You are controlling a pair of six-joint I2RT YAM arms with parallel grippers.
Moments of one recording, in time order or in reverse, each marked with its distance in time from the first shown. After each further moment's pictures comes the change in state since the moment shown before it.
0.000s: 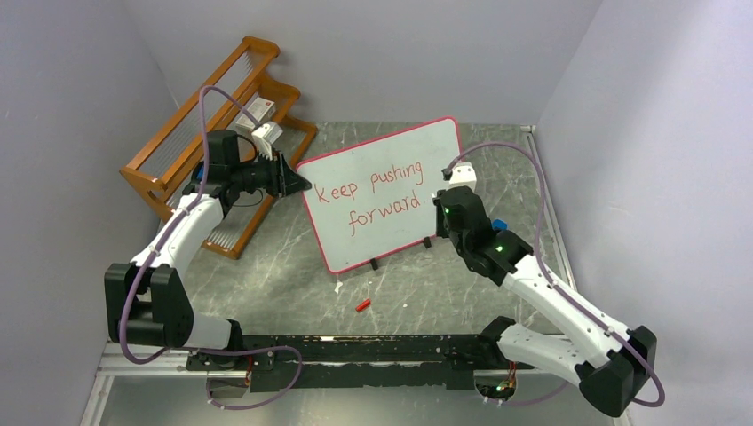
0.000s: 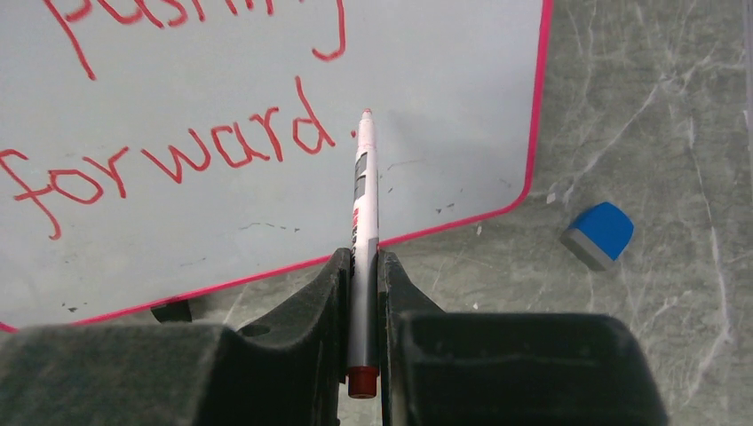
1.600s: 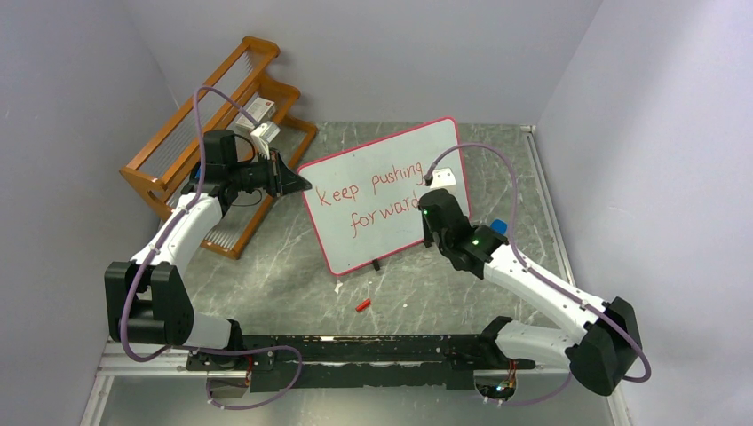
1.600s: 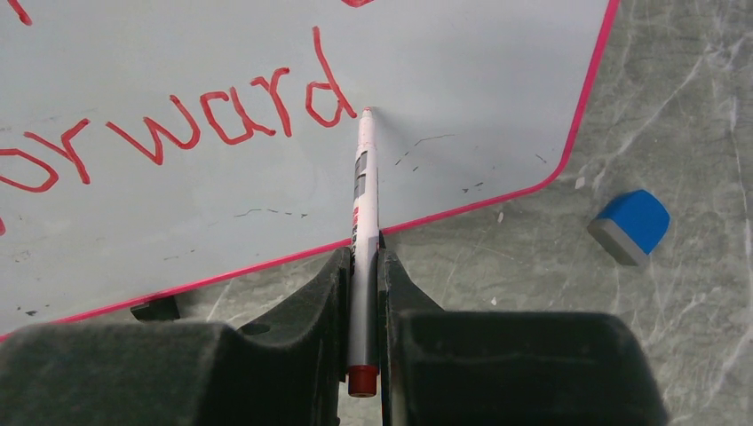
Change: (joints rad) left arm 0.011 0.010 -0.002 0.008 0.072 -0.040; right arm 0.040 0.131 -0.035 0.062 0.020 0.018
